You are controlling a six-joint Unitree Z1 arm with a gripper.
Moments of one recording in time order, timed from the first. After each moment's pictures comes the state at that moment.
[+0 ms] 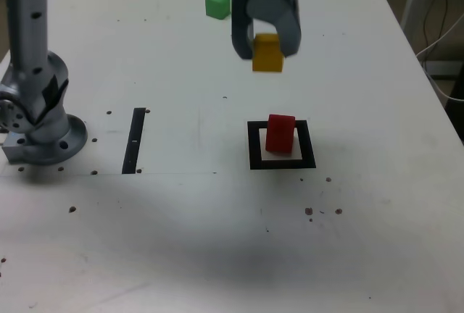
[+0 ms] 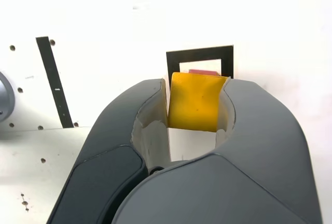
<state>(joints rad) -0.21 1.90 -1.82 1.55 0.28 -0.18</state>
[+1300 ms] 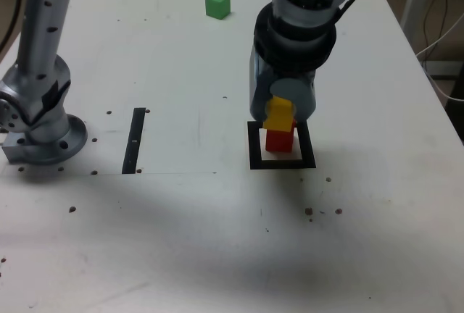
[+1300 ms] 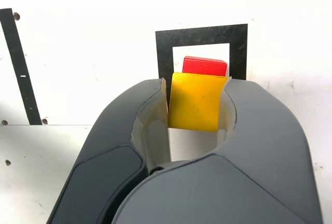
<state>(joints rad) -0.30 2.07 -1.74 1.43 0.29 -0.30</state>
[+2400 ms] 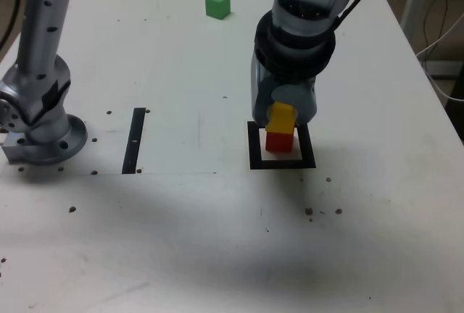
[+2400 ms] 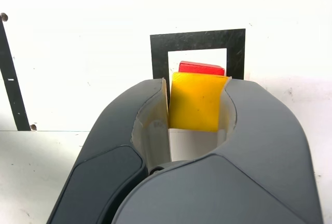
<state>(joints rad) -0.29 2.06 -1.69 1.38 0.31 -0.31</state>
